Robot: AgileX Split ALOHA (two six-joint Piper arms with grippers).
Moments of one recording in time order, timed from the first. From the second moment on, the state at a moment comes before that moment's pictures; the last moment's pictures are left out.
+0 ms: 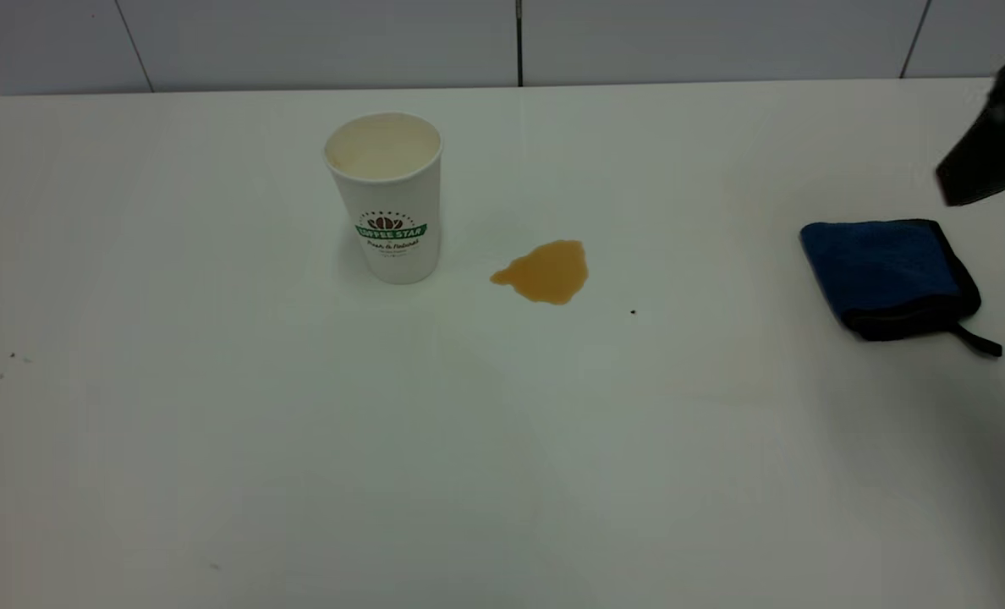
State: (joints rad) left arm -0.03 -0.02 -0.48 0.01 1.12 0.01; right arm -0.01 1.62 -0.70 0.76 0.25 -0.89
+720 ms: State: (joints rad) left arm -0.03 -0.02 -0.48 0.01 1.12 0.01; right arm -0.08 2.36 -1.27 0.79 0.05 -1.05
